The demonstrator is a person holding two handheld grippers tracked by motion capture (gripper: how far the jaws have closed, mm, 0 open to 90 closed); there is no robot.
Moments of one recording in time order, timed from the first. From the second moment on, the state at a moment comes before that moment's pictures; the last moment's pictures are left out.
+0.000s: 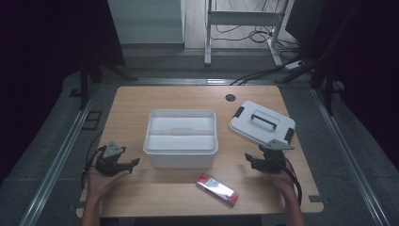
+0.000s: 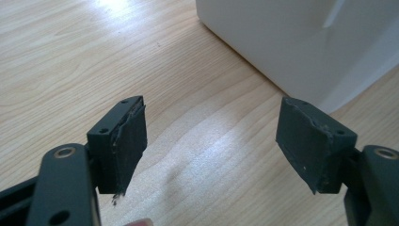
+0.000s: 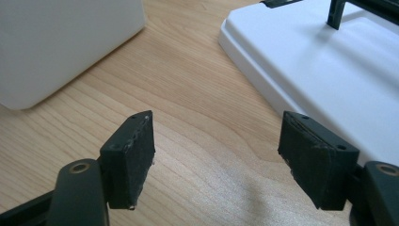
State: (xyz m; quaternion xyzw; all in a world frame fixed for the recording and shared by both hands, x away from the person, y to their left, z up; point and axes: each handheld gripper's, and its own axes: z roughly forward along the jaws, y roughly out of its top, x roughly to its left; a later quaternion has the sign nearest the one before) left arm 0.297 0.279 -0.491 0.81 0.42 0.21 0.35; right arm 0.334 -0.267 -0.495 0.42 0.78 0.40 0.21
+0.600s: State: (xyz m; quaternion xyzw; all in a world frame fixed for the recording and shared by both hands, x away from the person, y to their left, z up) left arm 0.316 0.291 -0.431 0.80 0.38 0.22 0.41; right arm 0.331 -0.268 -0.492 0.41 0.79 0.40 0.21
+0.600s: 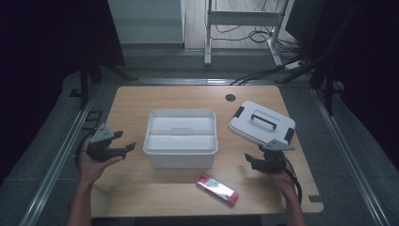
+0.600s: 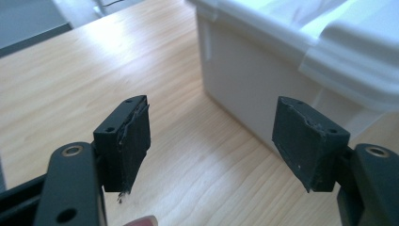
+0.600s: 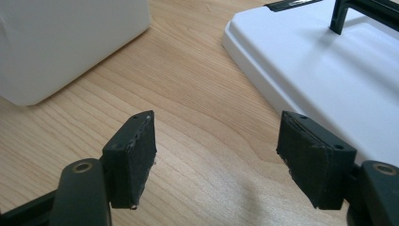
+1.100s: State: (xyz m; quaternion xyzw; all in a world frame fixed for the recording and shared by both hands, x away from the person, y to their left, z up) left arm 0.343 0.278 -0.356 0.85 0.30 0.21 0.38; right arm 0.331 -0.272 -0.490 0.41 0.79 0.41 0.21
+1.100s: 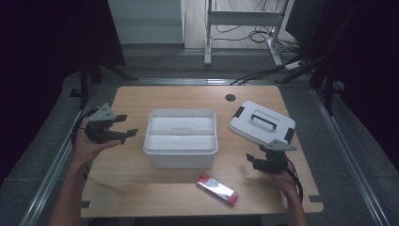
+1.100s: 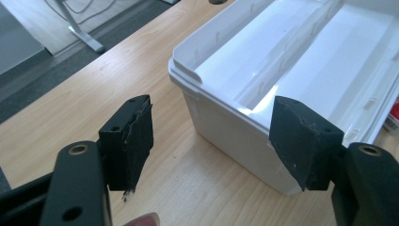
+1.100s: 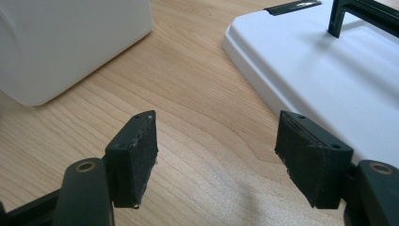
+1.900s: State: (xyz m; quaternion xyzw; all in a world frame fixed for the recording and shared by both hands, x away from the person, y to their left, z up) left arm 0.385 0.234 -0.301 0.89 0.21 0.18 0.36; right arm 0.331 -0.276 -0.490 0.41 0.79 0.41 0.21
